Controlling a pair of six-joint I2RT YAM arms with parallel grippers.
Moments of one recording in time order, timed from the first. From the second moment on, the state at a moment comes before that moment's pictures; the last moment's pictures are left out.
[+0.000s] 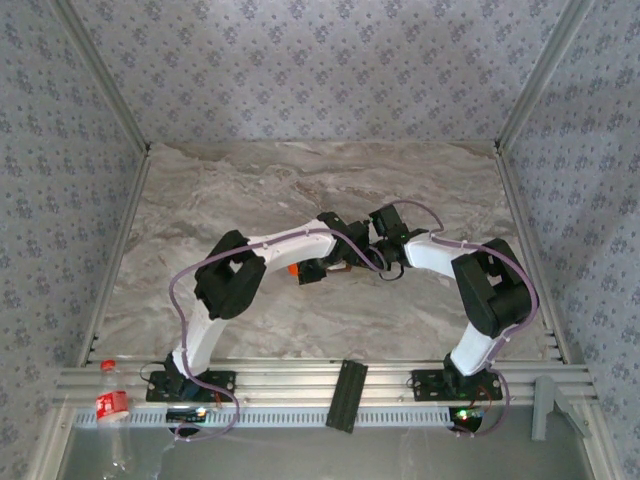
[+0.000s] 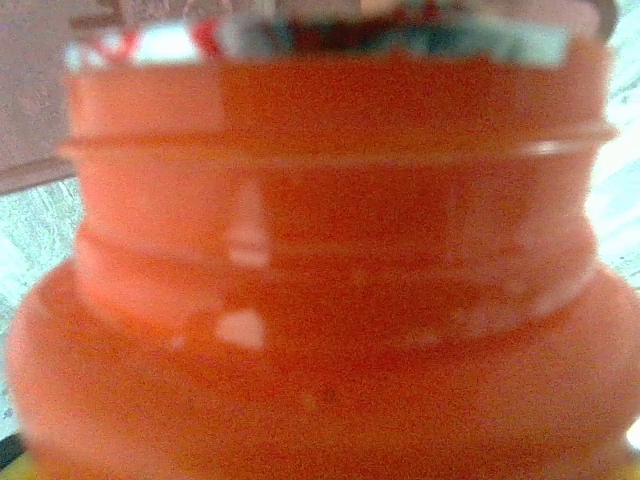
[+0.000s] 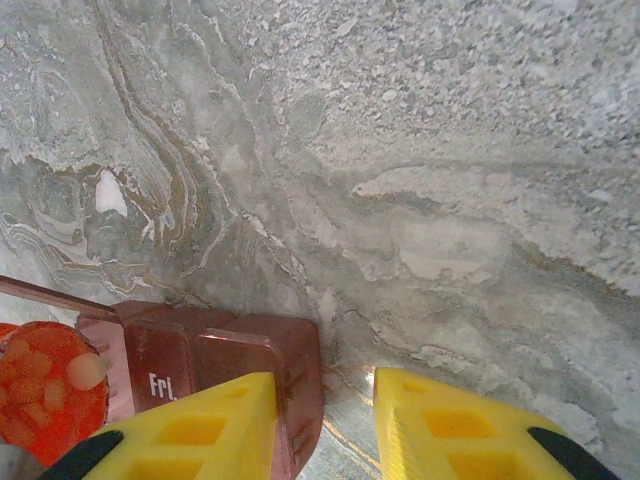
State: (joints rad) left arm -0.95 2.15 1.69 -1.29 -0.52 0.29; right arm 0.47 1.70 0.88 -0.21 -0.33 0.59
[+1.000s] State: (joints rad) left arm -0.89 2.06 1.54 -1.15 -0.41 0.27; right arm 0.47 1.70 0.88 -0.21 -0.33 0.59
